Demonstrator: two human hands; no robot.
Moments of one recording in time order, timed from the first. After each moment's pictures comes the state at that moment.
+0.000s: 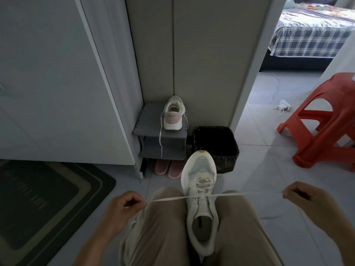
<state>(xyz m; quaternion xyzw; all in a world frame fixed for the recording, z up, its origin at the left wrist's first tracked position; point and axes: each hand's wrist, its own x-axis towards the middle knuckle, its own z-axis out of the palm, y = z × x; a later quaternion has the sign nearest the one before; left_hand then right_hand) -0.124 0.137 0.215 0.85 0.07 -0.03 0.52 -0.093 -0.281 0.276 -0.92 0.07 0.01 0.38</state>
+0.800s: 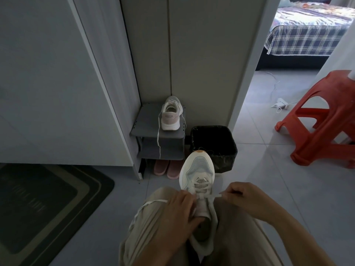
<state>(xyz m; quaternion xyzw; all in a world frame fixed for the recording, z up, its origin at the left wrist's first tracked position) -0.122 0.020 0.221 0.94 -0.15 0.03 0.32 -0.076 -0.185 0.267 -0.92 -0.09 0.19 0.33</state>
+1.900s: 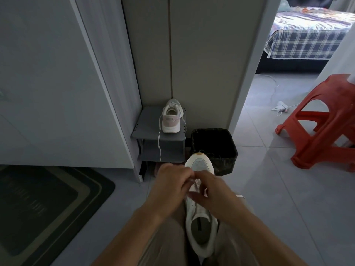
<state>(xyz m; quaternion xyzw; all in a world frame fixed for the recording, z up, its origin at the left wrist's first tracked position) -0.075 0.037 0.276 0.92 -0.21 0.11 0.30 -0.076 -0.117 0.277 -0.90 -0.21 0.06 0.37</state>
